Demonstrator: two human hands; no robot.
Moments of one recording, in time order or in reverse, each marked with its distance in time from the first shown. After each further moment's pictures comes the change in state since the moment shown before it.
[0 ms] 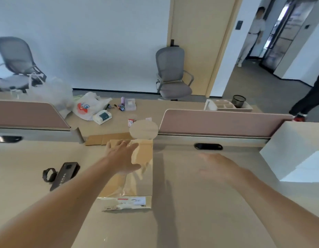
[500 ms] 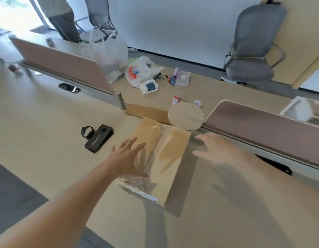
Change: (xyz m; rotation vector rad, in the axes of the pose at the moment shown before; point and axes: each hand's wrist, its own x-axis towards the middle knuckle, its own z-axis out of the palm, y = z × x) left_hand 0.023 -0.041 0.088 -0.222 -0.130 -0.336; right_hand 0.233 -0.050 0.010 0.020 -0.116 -0.465
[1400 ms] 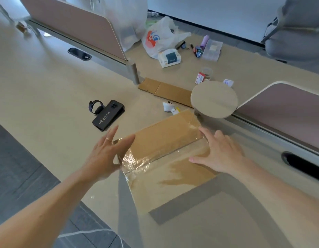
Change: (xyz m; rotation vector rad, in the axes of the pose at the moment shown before) left_hand -0.001 -0.100 0.086 -0.162 0.190 -0.118; right_hand 0.083 -0.007 0.098 -0.132 -0.043 0.003
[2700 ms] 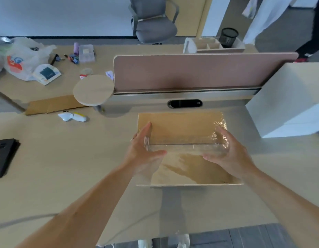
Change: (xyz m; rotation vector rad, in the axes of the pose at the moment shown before) left_hand -0.044 0.349 0.089 -0.903 -0.326 0.298; right_hand -0.356 0.173 0.096 0.868 0.597 0.578
